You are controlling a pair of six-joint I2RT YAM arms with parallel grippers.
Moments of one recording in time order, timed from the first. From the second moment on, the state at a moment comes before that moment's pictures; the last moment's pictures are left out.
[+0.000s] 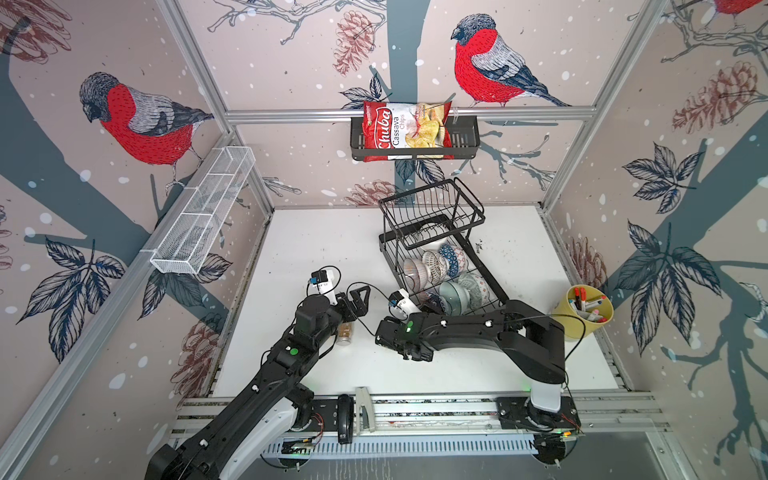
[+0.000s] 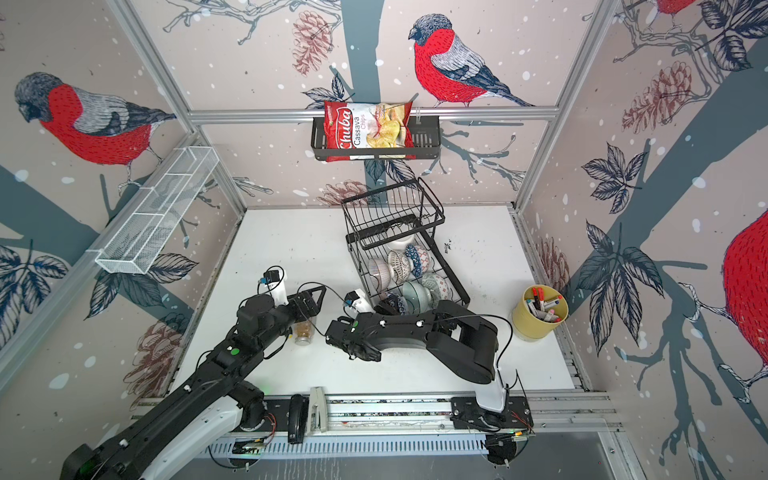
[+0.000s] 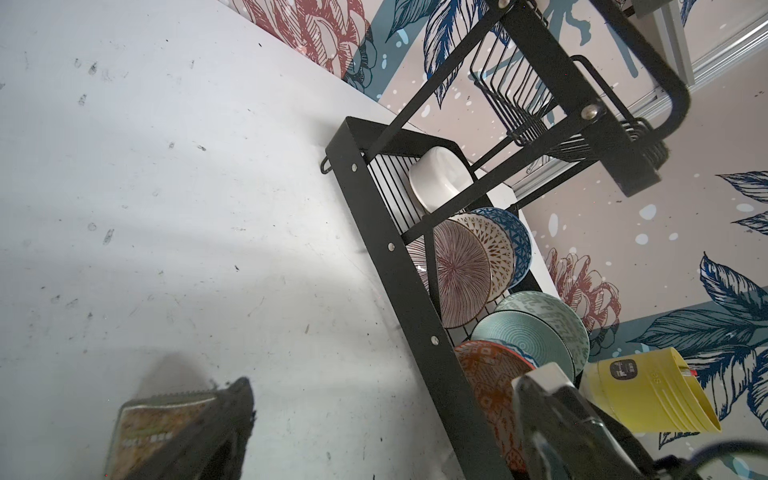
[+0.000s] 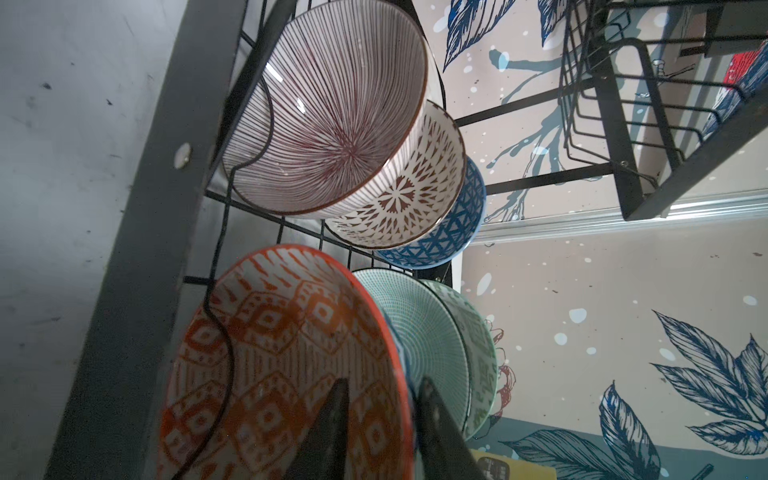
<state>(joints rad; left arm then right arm) -0.47 0.72 0.35 0.01 0.03 -0.70 1.29 1.92 1.23 -0.90 1.15 0.36</state>
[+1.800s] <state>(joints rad) -0.47 0.74 0.37 -0.04 0.02 -0.70 1.19 1.87 1.20 -0.74 0.97 0.32</state>
